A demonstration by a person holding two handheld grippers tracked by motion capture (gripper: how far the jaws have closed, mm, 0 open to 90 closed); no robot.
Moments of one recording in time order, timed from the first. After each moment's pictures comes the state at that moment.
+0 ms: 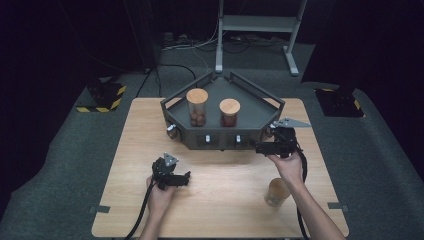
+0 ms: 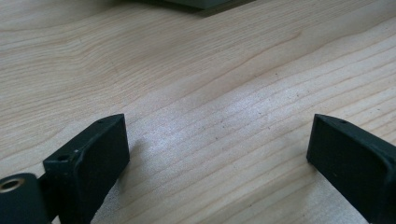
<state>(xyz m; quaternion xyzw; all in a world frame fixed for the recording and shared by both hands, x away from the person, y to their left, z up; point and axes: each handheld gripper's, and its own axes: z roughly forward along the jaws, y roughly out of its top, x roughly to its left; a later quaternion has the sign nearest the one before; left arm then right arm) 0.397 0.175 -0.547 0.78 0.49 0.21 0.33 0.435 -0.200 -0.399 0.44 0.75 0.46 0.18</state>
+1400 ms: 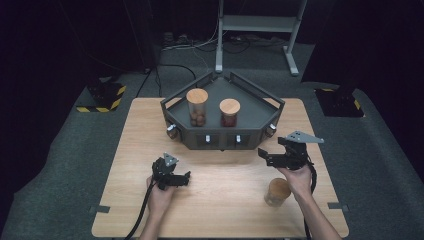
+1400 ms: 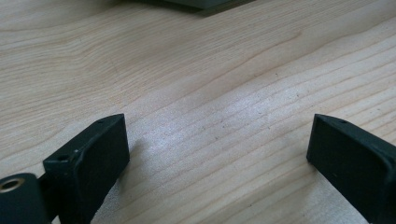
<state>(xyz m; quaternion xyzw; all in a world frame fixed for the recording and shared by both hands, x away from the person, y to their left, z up) 0.397 0.175 -0.547 0.78 0.49 0.21 0.33 0.411 -0.232 -0.425 0.42 0.75 0.48 0.19</state>
